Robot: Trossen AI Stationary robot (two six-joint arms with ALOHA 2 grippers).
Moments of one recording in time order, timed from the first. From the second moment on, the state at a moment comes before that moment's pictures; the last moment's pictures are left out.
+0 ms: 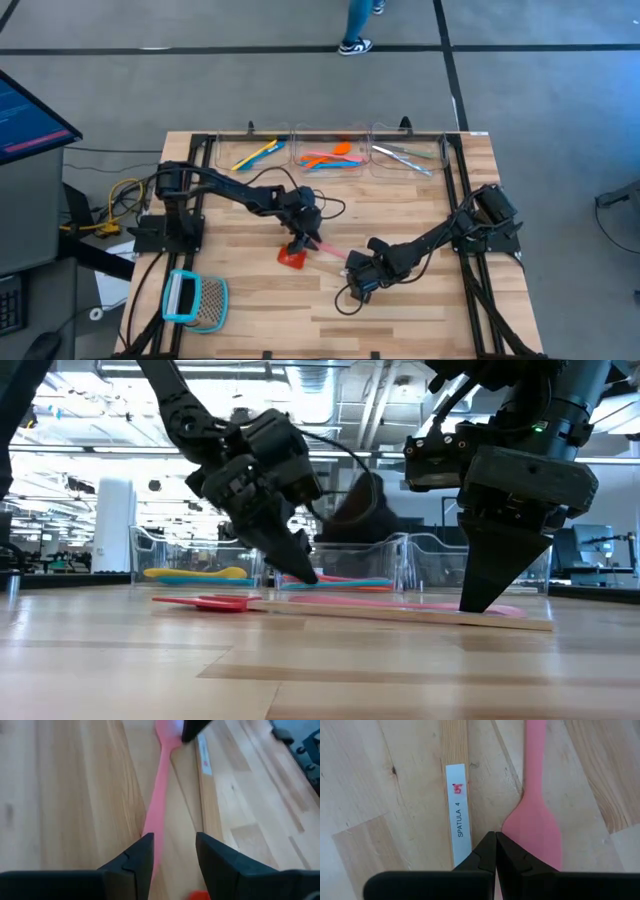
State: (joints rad) left arm 0.12 1.88 0.89 0.15 0.53 0.06; right arm 0.45 1.91 1.07 -0.51 0.26 0.80
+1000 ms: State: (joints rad) left arm 0.05 1.90 0.89 0.19 0.39 0.07; right arm 0.45 1.91 1.07 -0.51 0.26 0.80
